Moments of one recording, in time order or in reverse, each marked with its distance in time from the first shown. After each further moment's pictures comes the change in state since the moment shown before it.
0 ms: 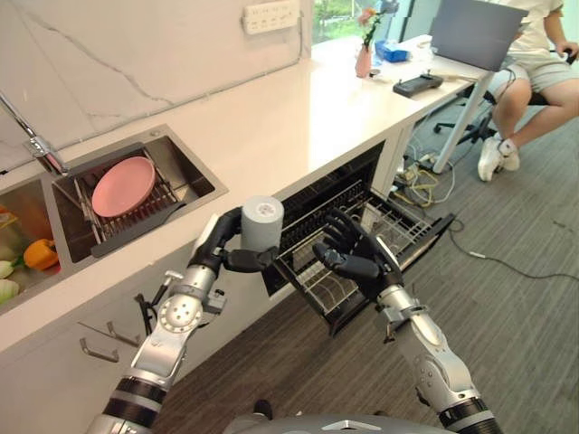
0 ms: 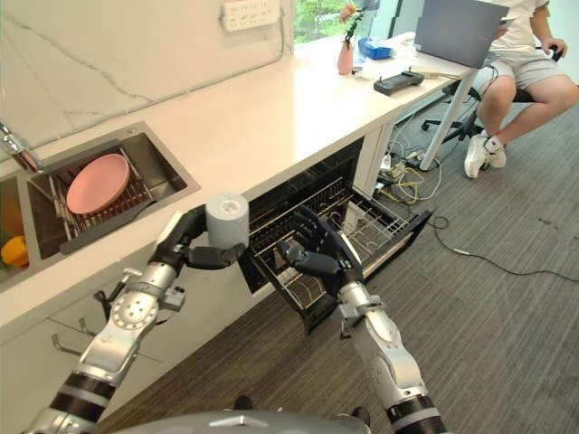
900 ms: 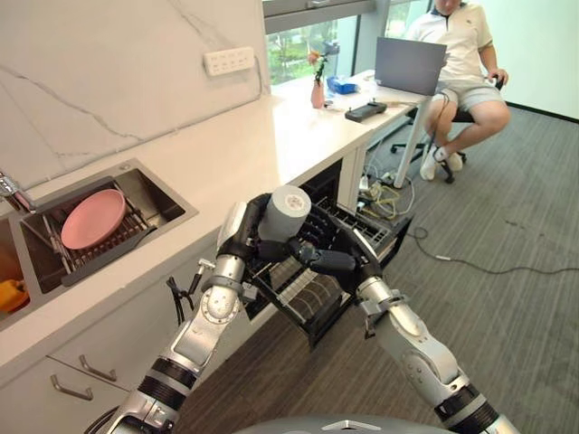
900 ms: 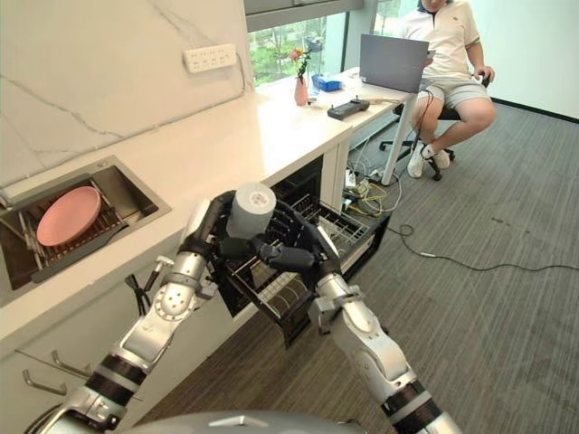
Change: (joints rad) left arm -0.154 -0.083 -0.168 0.072 0.242 0.033 0.240; right arm -0.101 -0.066 0.194 -0.075 -0.014 0.039 -0.248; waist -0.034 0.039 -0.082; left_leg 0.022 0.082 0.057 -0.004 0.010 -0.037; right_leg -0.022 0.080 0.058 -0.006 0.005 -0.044
